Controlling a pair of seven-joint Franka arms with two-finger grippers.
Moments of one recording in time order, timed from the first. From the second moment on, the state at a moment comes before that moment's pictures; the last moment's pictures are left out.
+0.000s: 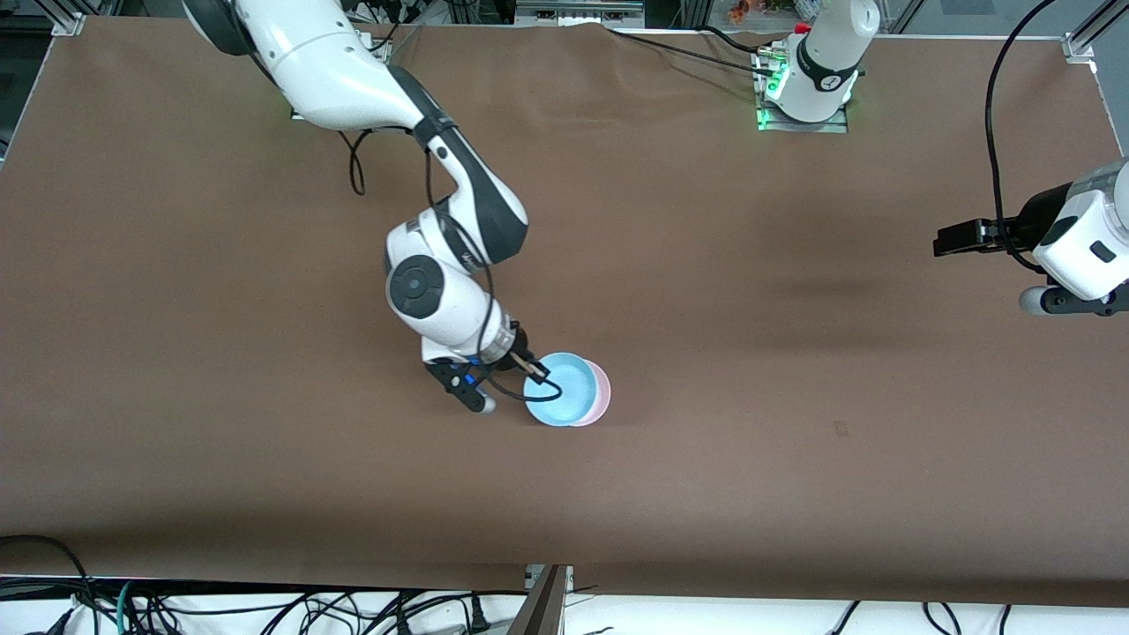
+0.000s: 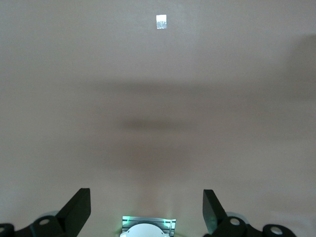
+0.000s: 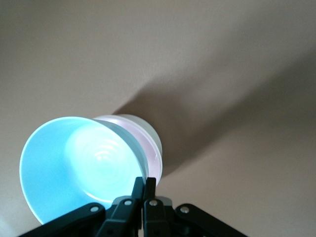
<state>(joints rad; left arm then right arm) 0.07 0.26 -0.08 -1.34 -0.01 1.33 -0.09 0.59 0.88 0.00 -1.16 0.29 2.24 1.12</state>
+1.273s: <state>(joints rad) 0.06 0.28 -0.09 -1.32 -0.01 1.33 -0.09 0.62 0.94 -0.01 -1.15 0.25 2.30 1.14</state>
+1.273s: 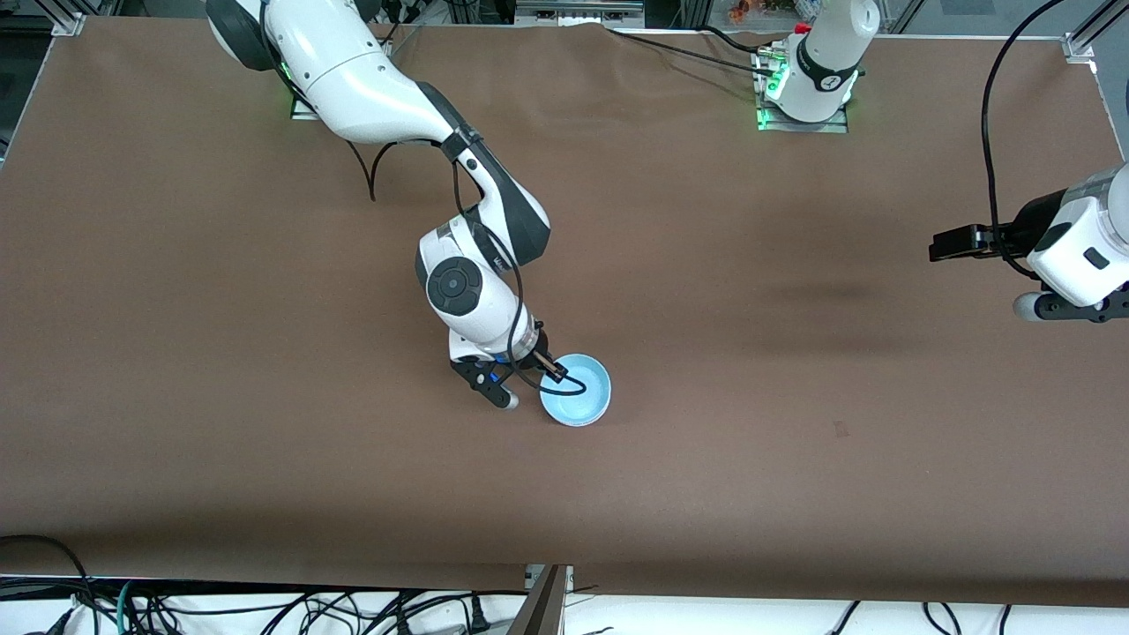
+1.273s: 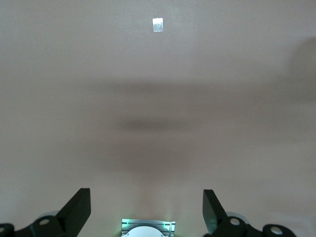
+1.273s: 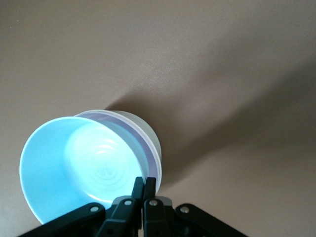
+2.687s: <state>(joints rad) 0.07 0.28 -0.09 -1.31 -0.01 1.33 -0.09 0.62 0.95 -0.02 -1.13 0.22 2.30 1.14</state>
